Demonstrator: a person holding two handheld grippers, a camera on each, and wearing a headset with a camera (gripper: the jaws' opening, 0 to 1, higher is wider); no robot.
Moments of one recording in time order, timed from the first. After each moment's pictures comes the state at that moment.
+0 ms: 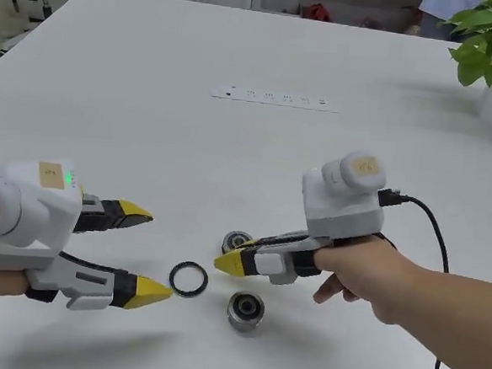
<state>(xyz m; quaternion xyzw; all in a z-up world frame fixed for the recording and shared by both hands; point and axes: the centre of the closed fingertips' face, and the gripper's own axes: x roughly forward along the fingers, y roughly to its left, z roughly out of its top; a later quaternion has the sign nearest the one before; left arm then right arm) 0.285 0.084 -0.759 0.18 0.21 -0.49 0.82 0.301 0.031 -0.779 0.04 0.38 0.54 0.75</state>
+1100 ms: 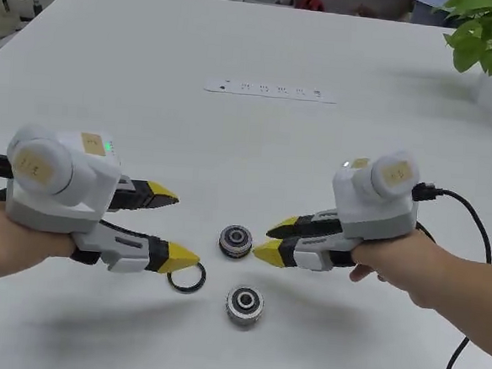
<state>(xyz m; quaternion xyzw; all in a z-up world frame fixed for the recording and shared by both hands) 0.321 0.056 -0.761 0.16 0.22 -0.50 0.82 0.335 -0.017 -0.796 -0.09 0.30 0.54 0.78</state>
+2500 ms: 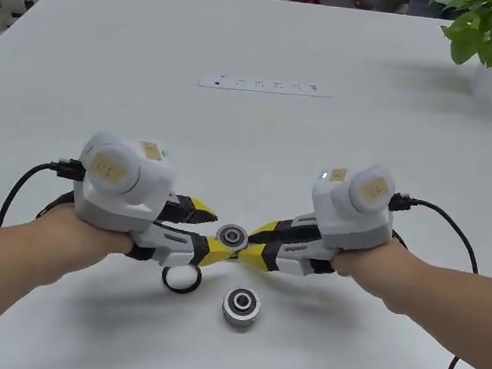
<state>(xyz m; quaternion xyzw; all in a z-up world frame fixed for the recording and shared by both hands) 0.335 0.009 -0.788 0.14 0.25 -0.52 0.80 0.337 -0.001 -0.811 -0.10 0.28 0.56 0.77</state>
